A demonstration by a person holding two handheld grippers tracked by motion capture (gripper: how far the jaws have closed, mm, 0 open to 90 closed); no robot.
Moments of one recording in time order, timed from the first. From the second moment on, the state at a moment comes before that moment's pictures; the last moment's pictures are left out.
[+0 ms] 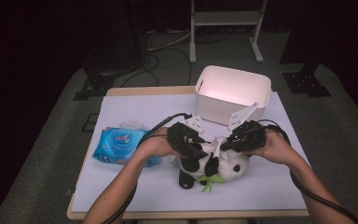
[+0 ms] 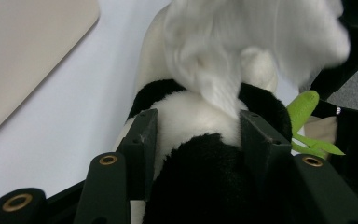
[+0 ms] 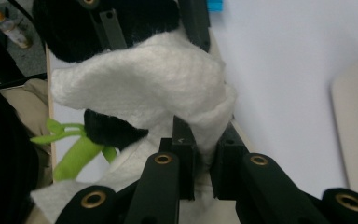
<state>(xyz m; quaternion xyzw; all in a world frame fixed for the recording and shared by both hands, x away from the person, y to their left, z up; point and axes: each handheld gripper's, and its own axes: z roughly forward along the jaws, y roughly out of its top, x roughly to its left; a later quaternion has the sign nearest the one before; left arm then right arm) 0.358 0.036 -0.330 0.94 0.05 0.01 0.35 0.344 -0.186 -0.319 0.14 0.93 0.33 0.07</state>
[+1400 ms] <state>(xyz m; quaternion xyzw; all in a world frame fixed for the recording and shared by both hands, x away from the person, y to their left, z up) 0.361 0.034 -0.329 0.94 0.05 0.01 0.34 0.343 -0.210 -0.320 0.16 0.92 0.34 0.06</state>
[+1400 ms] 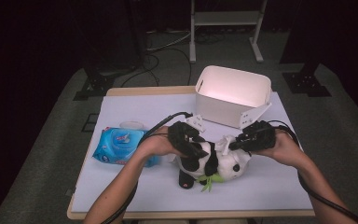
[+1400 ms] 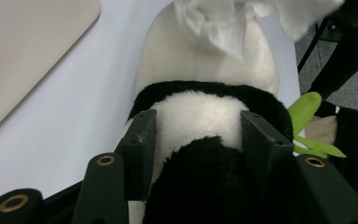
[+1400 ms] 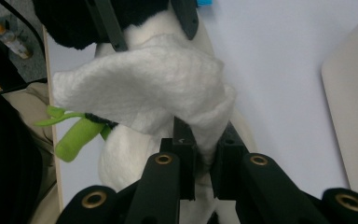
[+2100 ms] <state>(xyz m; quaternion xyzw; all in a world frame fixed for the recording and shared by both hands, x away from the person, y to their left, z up) 0.354 0.051 -0.312 0.93 0.07 0.02 0.37 0.341 -0.199 -0.328 0.15 0.93 0.33 0.05</state>
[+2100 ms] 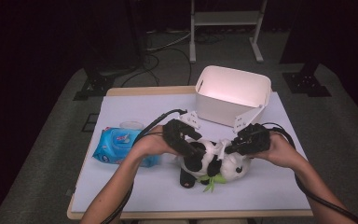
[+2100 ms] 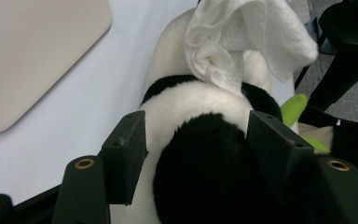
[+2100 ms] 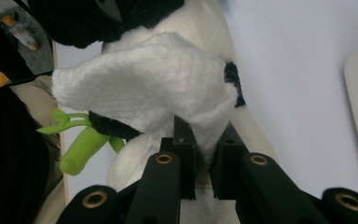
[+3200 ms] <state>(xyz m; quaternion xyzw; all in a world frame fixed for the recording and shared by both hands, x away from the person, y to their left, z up) 0.352 0.069 -0.326 0.92 0.07 -0.02 0.39 0.331 -0.202 -0.319 0.14 0.93 0.34 0.05</state>
